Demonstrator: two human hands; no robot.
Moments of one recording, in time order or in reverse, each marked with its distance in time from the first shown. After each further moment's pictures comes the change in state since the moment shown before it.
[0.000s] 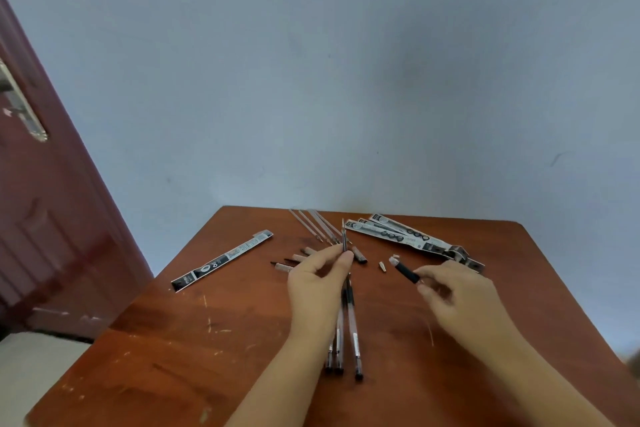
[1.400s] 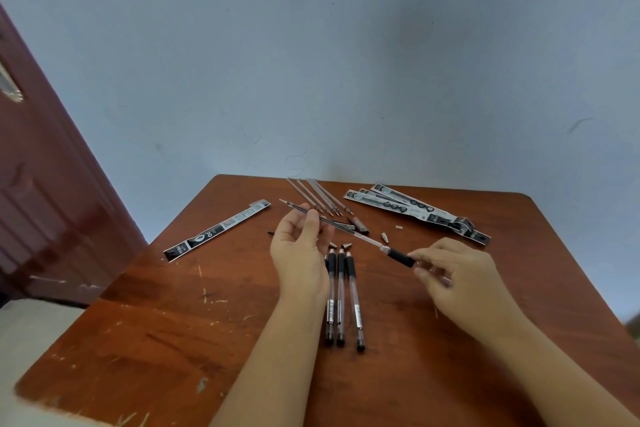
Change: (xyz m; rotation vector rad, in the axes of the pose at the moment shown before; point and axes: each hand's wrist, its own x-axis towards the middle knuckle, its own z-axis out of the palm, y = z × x) left_hand 0.025 -0.016 0.000 -0.690 0.168 -0.230; right_hand -0.006 0.006 0.013 0.020 -0.006 -0.139
